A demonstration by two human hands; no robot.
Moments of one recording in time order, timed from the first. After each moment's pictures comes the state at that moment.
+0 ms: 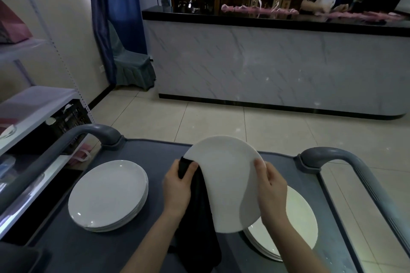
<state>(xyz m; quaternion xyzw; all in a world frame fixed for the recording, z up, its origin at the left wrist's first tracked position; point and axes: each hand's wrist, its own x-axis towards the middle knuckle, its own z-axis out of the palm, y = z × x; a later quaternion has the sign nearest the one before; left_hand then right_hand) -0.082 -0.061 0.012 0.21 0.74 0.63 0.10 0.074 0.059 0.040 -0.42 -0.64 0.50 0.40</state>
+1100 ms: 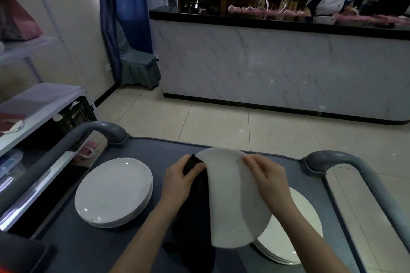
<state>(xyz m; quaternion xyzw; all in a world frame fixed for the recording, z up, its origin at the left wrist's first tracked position) -0.102 -0.074 0.024 0.34 0.73 0.58 0.13 0.066 0.066 0.070 -0.28 -0.80 0.40 0.35</state>
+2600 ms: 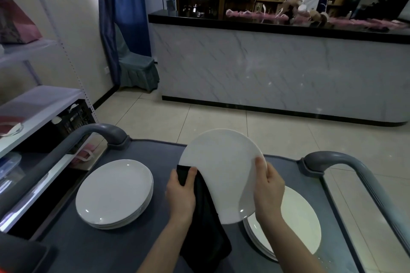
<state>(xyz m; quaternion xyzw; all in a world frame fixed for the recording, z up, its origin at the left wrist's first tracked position) -0.067 -0.068 0.008 0.08 0.73 0.67 0.12 0.055 0.045 0.043 -0.44 -0.61 0.50 0.43</state>
